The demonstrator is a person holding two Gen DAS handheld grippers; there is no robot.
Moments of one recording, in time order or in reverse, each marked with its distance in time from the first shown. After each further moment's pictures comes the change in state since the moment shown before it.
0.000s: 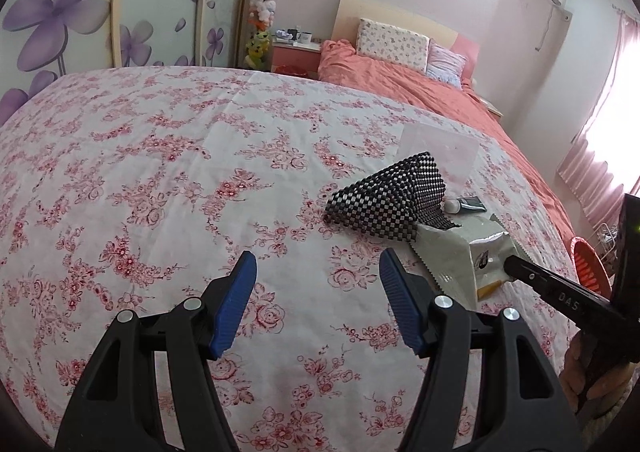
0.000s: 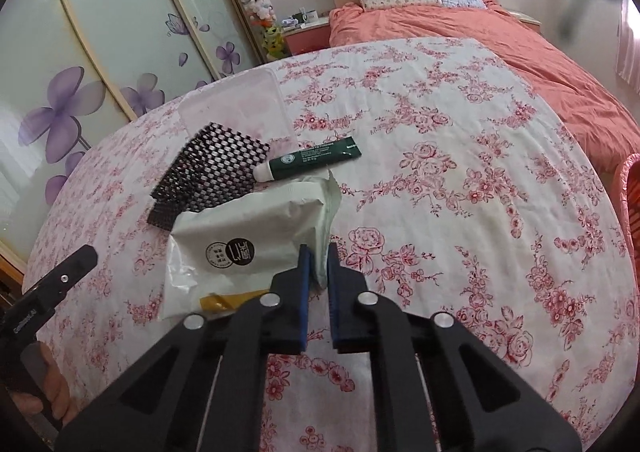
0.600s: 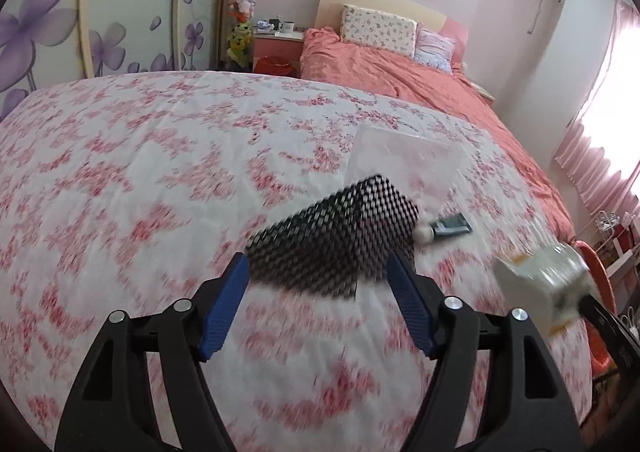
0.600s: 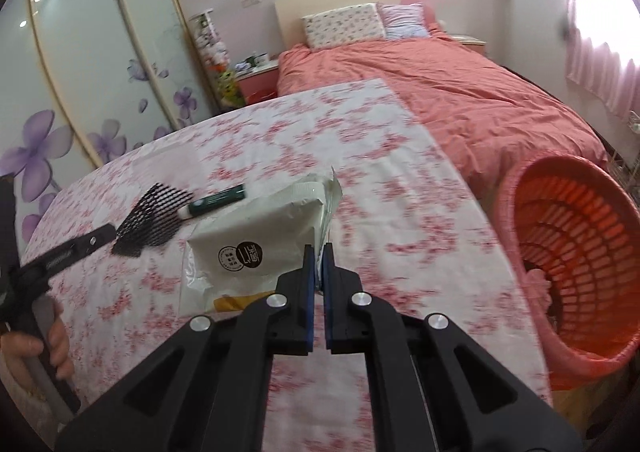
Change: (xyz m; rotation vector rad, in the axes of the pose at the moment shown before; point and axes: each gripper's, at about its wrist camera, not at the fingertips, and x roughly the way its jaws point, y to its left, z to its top) left arm 0.054 -0.055 0.033 0.044 0.053 -0.010; right arm -0.075 -0.078 -0.009 0.088 -0.143 -0.155
